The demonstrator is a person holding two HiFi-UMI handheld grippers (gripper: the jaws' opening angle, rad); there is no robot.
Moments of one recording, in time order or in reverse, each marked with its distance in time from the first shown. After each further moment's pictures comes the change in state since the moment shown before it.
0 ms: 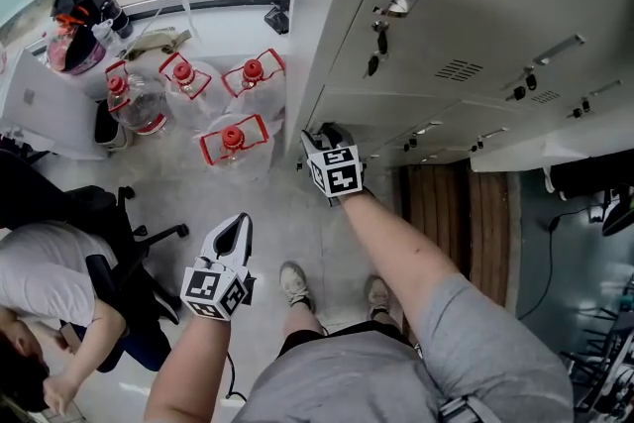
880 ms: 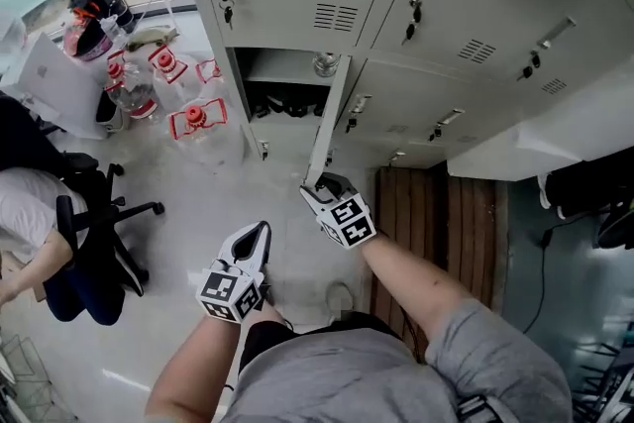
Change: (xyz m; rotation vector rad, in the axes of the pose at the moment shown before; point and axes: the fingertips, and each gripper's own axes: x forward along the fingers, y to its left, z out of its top) left arm 0.034 -0.266 -0.094 0.032 -0.018 0.013; right arm -0.226 -0.067 -0.157 -0.180 -0.013 0.353
